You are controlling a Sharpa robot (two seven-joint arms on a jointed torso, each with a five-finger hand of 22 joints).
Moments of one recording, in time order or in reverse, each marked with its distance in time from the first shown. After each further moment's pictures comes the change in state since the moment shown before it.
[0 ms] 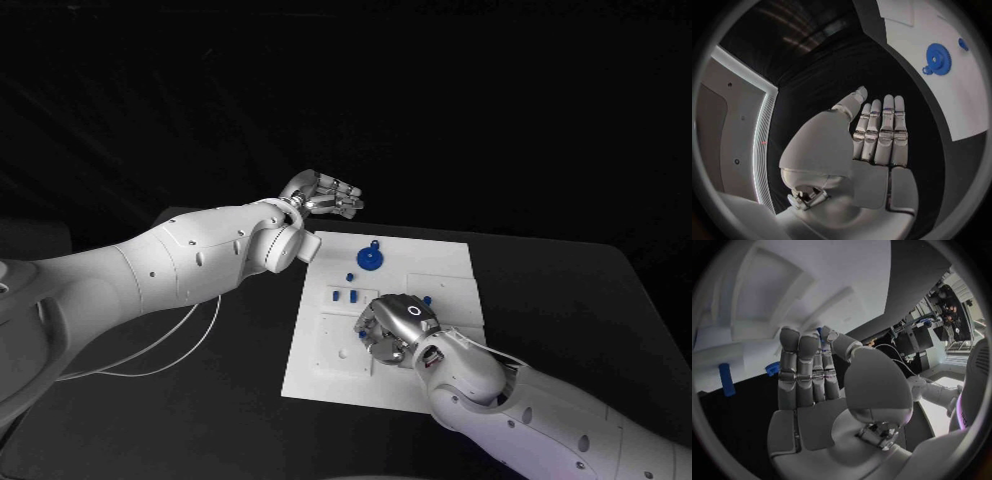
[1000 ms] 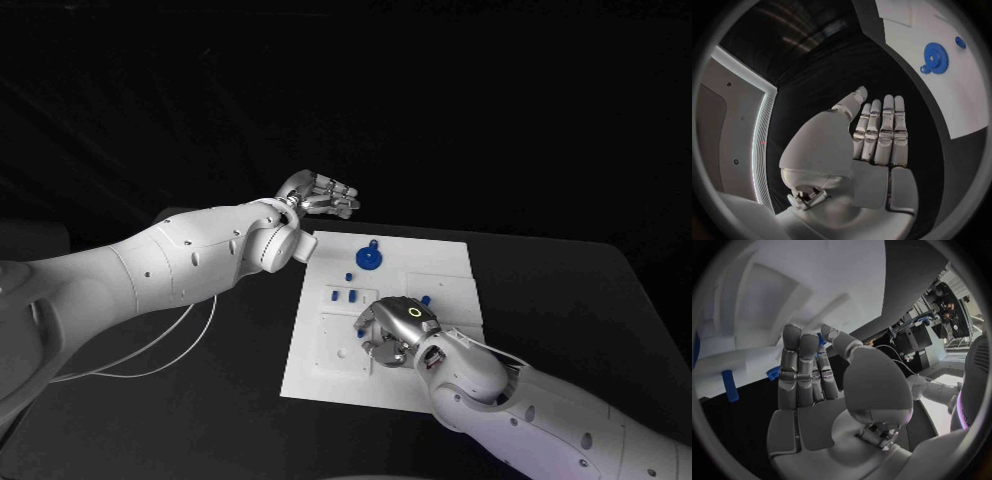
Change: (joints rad) left arm 0.000 -0.011 0.000 0.000 0.000 0.007 -0.006; left_hand 0.000 0.000 0.000 0.000 0.000 0.000 0.000 0.000 0.000 0.000 0.000 0.000 0.000 0.000 0.000 0.000 0.000 0.000 0.000 0.000 0.000 -0.007; right arm 0.002 -0.015 -0.005 0.007 0.039 0.017 0.022; right_hand 0.008 -0.063 -0.132 -0.020 0.112 -0.179 0.033 0.004 -0.023 -0.279 0.079 0.002 -0.005 -0.023 0.049 -0.004 -0.042 0.057 -0.002 0.048 -0.100 -0.036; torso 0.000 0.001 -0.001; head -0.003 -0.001
